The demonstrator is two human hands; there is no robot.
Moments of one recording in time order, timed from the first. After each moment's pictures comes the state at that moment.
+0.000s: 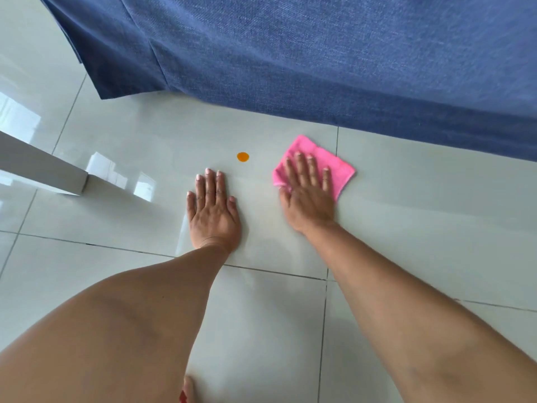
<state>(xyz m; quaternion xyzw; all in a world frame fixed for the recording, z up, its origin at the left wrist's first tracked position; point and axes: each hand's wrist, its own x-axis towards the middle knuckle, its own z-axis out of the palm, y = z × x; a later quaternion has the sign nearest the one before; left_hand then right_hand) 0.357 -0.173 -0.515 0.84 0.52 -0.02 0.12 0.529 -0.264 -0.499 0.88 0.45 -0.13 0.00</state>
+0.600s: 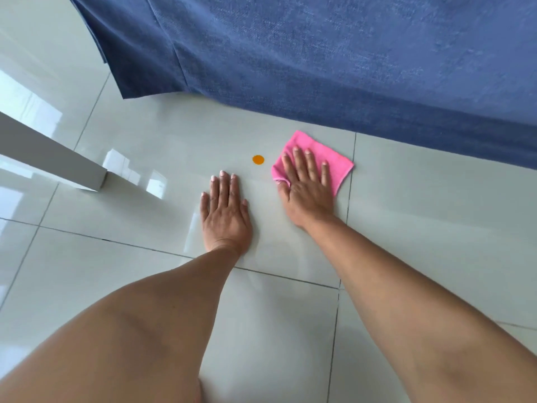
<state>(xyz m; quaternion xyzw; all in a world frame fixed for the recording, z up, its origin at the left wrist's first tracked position) 0.355 -0.171 -0.510 0.85 0.52 0.00 0.13 0.523 -0.230 -0.502 0.87 0.48 -0.14 -0.01</state>
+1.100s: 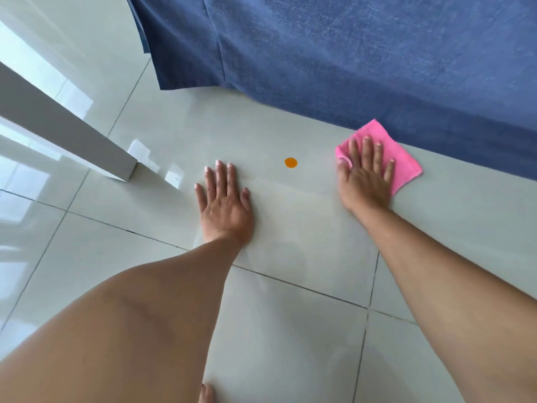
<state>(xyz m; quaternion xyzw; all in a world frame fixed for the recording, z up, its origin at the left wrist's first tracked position) 0.331 -0.127 -0.514 0.81 0.58 -0.02 0.10 0.573 -0.214 -0.502 0.92 0.38 -0.14 -0.04</state>
